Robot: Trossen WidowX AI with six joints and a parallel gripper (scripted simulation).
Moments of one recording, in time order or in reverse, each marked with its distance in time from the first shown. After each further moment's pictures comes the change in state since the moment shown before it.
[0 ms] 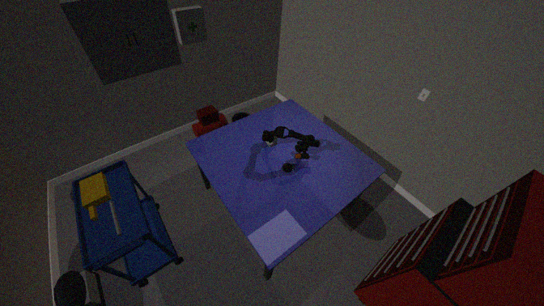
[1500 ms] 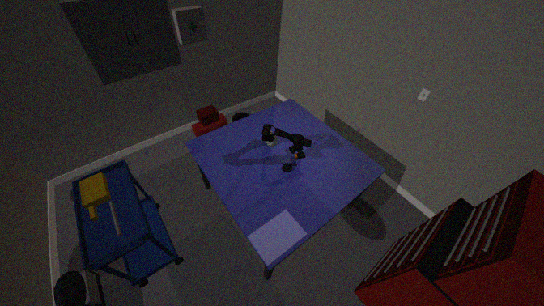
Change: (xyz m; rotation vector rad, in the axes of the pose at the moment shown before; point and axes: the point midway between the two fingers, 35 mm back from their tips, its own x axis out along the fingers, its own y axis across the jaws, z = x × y) arm -0.009 0.001 0.021 0.001 0.381 0.000
